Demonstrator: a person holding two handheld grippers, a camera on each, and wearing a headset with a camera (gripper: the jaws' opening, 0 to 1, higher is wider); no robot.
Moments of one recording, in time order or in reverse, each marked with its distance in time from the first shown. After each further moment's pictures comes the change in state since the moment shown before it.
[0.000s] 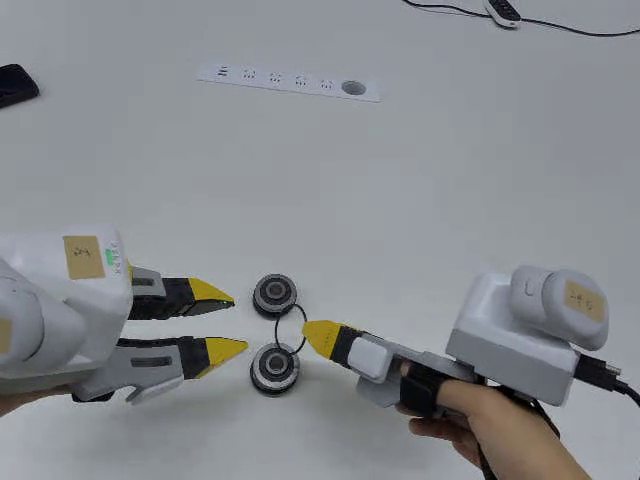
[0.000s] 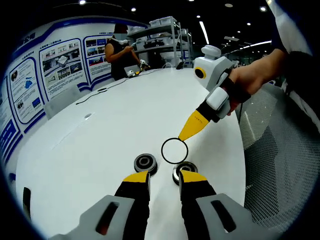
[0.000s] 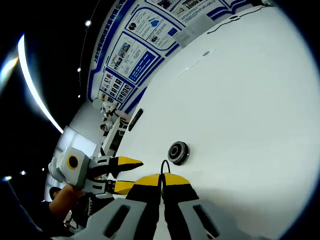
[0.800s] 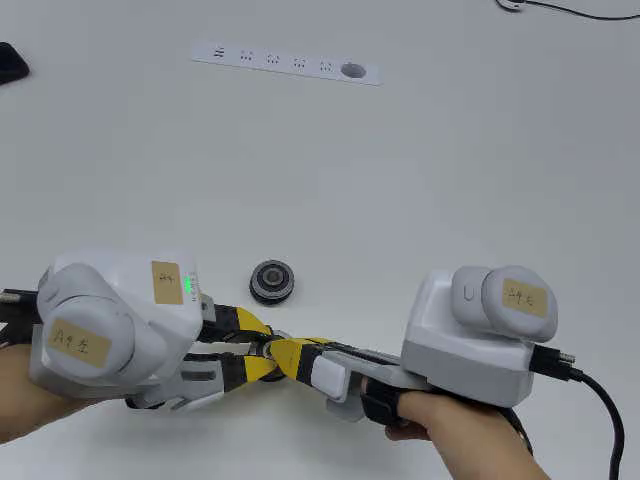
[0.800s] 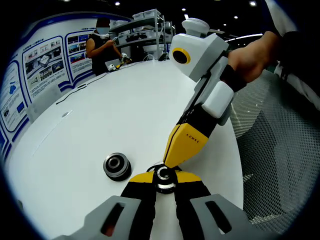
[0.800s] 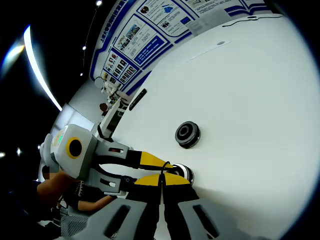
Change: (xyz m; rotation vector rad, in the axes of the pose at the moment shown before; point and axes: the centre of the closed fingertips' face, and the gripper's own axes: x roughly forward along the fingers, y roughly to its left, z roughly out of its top) left arm 0.034 -0.032 -0.023 0.073 0.076 -0.130; right arm 0.021 0.017 -0.039 -0.137 0.141 0.006
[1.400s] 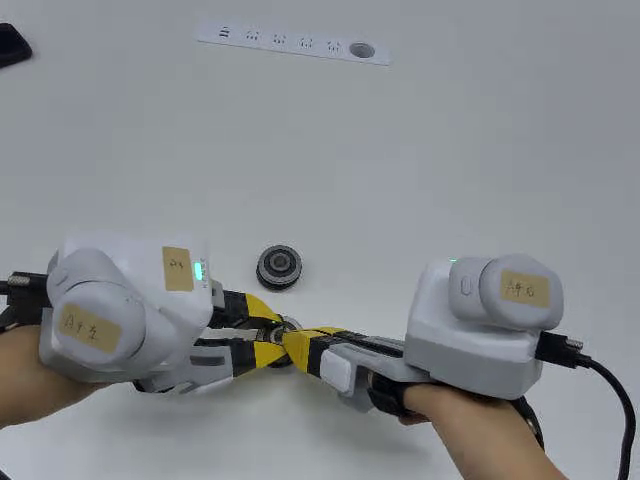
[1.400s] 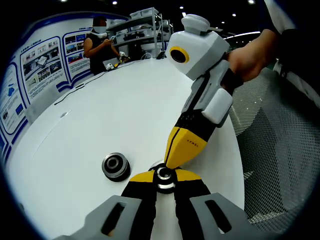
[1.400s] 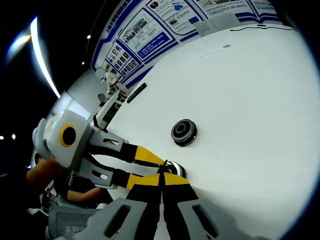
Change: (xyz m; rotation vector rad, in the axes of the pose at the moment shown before) left arm 0.005 0.000 -0.002 0.012 0.017 -0.012; right arm 0.003 -0.009 -0.007 -0.099 0.036 -0.038
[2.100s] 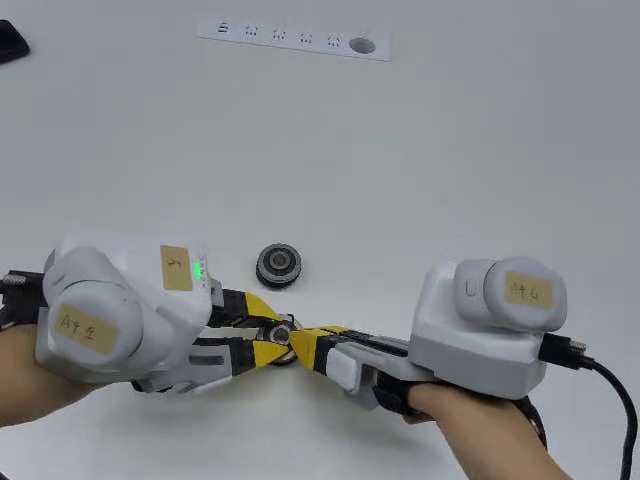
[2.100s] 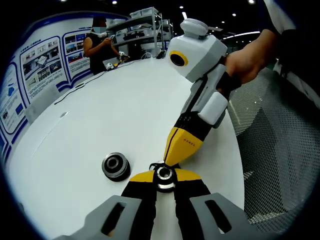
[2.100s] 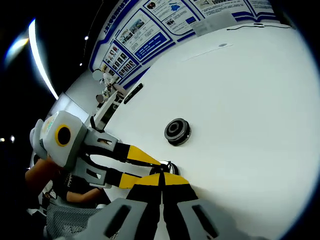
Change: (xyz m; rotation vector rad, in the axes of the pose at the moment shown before) left arm 0.000 0.000 -0.001 -0.005 -0.002 0.002; right arm -0.001 -0.011 -0.001 0.011 -0.001 -0.011
